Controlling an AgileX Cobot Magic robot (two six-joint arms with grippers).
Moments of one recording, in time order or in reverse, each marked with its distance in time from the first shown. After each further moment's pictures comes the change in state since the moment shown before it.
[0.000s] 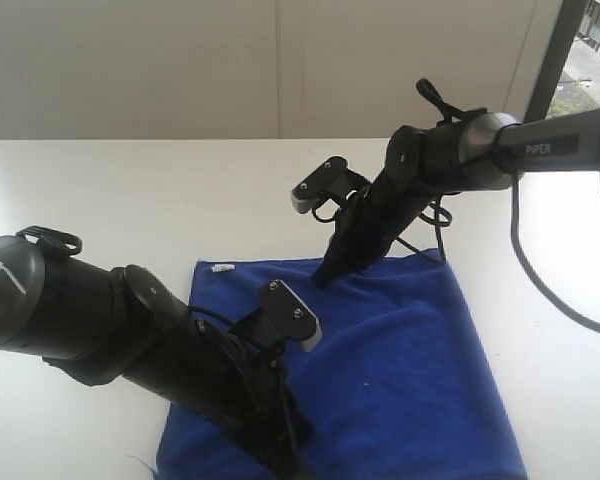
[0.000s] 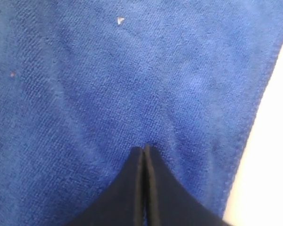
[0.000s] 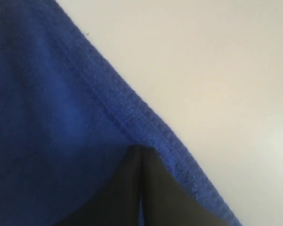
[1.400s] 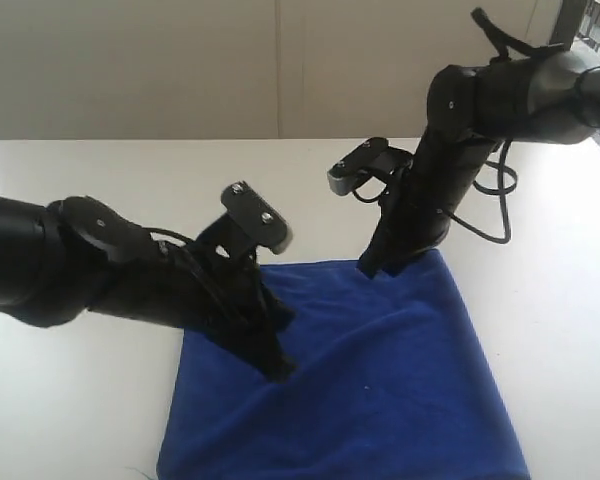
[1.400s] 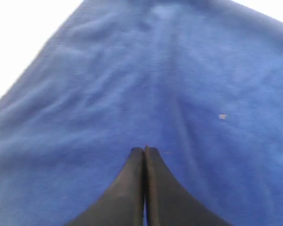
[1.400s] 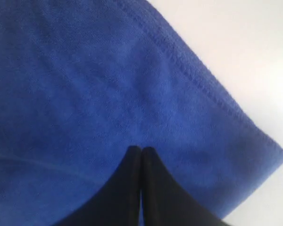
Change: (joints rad) left arm 0.076 -0.166 -0.039 0.051 -0.169 0.000; right arm -0.044 -0.202 0.050 -0.156 0.340 0.169
